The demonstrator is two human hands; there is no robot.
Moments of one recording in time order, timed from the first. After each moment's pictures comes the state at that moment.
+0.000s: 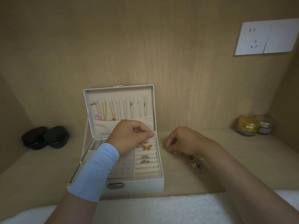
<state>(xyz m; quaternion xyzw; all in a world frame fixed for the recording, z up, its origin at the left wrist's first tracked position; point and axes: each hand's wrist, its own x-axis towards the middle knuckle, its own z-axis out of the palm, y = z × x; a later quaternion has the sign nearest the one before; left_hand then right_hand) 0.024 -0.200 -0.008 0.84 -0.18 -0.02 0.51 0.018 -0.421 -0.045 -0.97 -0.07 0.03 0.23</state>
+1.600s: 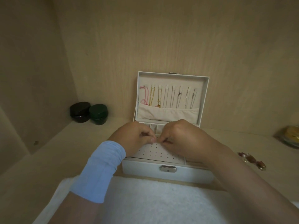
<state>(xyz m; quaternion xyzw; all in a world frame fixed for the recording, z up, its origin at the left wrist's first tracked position) 0.013 -0.067 -0.034 0.92 -0.20 -0.01 0.33 0.000 -0.263 -0.025 -0.94 -0.32 -0.09 0.11</state>
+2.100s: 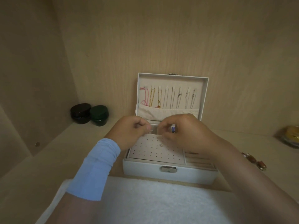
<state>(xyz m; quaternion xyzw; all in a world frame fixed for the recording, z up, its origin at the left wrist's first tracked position) 0.015 -0.061 -0.029 0.87 -0.14 0.03 0.47 -0.001 -0.268 -0.011 -0.94 -0.22 -0.10 0.24</state>
